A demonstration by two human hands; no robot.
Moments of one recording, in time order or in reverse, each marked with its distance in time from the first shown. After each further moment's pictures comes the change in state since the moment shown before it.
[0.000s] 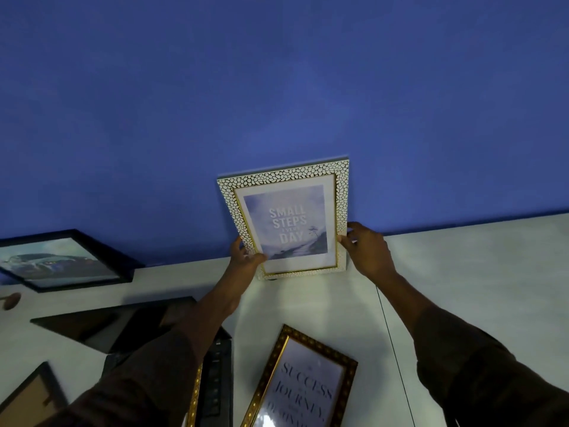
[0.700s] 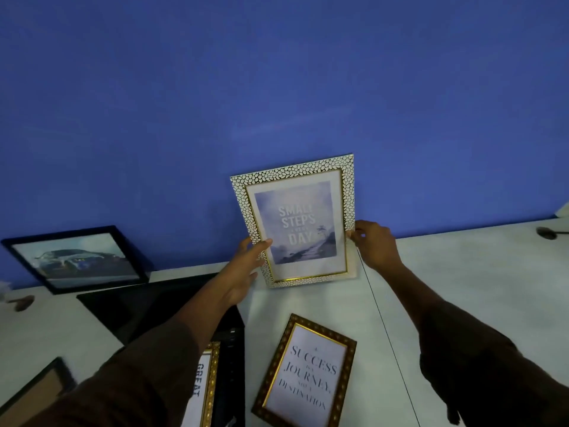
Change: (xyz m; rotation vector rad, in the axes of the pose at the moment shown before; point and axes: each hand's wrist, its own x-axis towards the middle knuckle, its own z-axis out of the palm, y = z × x) left_hand -0.107 0.024 -0.058 -0.166 -0.244 0.009; right_hand -0.101 -0.065 -0.054 -0.092 0.167 -0.075
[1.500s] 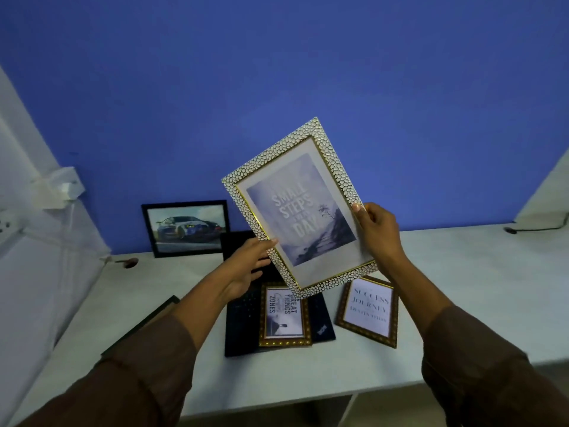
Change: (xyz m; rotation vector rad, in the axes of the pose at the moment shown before) left_hand -0.294 -0.063 -0.279 0.074 -0.153 0.151; right_hand -0.345 -0.293 0.051 0.424 0.330 -0.062
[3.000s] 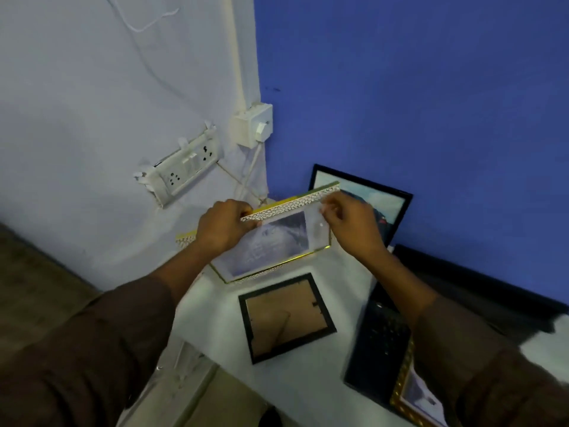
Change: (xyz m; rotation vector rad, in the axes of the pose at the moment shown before) left_hand -0.030 -0.025 -0.390 1.017 0.887 0.005; right_hand -0.010 -0.135 0.446 -0.084 -0.673 -0.575
